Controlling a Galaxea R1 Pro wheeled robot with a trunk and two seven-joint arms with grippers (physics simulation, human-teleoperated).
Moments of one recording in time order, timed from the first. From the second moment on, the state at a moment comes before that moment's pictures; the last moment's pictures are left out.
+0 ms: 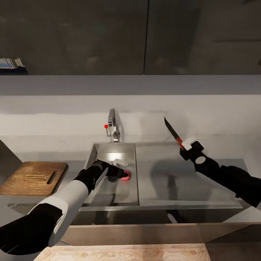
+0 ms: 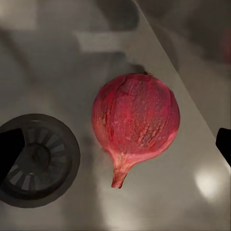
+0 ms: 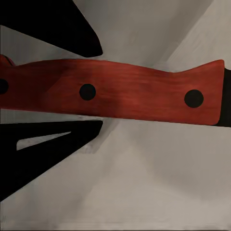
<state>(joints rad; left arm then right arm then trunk) -1.05 -0.12 -0.30 -0.40 0.00 0.55 -0.34 -1.08 -0.66 1.15 -1.36 -0.61 0.58 -0.54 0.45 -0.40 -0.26</state>
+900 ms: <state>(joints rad) -1.05 -0.13 -0.31 -0.40 0.00 0.55 -0.34 -1.09 -0.73 0.72 -1.37 0.15 0.62 0.42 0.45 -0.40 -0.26</state>
